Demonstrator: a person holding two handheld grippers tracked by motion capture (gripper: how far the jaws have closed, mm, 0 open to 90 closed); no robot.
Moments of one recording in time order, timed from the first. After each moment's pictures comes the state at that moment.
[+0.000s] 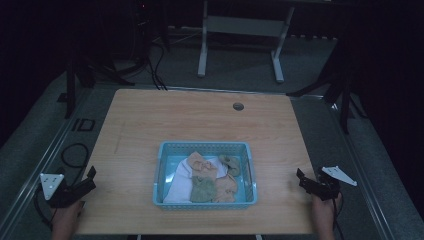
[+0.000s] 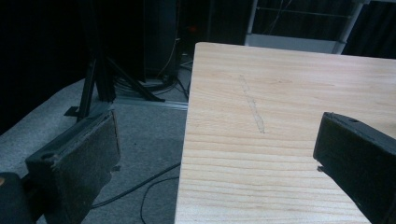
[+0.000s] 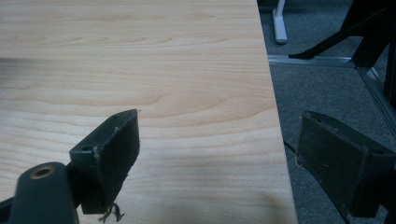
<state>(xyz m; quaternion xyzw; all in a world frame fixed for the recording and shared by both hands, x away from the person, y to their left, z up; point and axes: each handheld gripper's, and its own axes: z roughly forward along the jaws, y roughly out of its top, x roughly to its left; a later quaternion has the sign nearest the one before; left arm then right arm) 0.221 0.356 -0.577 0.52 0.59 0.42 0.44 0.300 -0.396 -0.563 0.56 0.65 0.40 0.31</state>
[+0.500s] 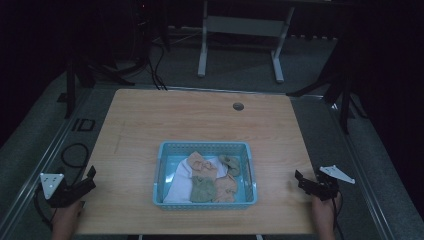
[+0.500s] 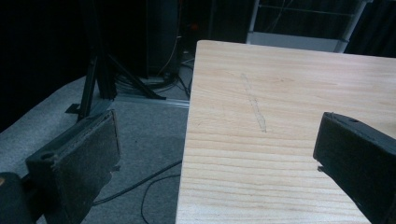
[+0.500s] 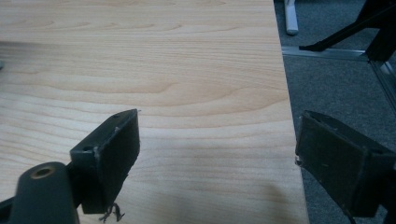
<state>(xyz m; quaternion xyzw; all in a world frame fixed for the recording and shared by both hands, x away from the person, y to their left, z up) 0.222 0.356 -0.577 0.52 0.60 0.42 0.44 0.302 -0.395 -0.563 0.56 0.67 0.39 0.29</state>
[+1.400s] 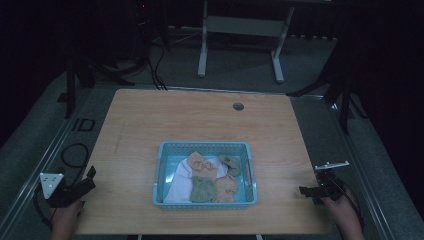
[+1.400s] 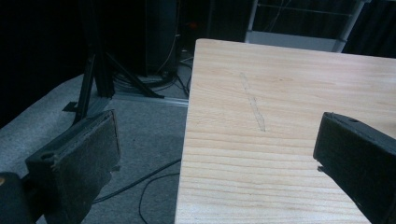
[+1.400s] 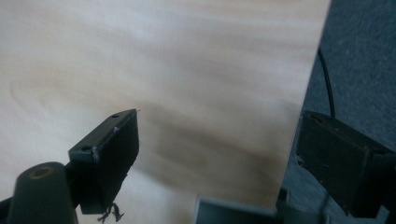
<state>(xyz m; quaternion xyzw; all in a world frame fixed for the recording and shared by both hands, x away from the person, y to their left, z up) 0.222 0.357 -0.577 0.52 0.60 0.42 0.44 0.306 -0.400 -0.531 0.55 0.80 0.19 0.13</state>
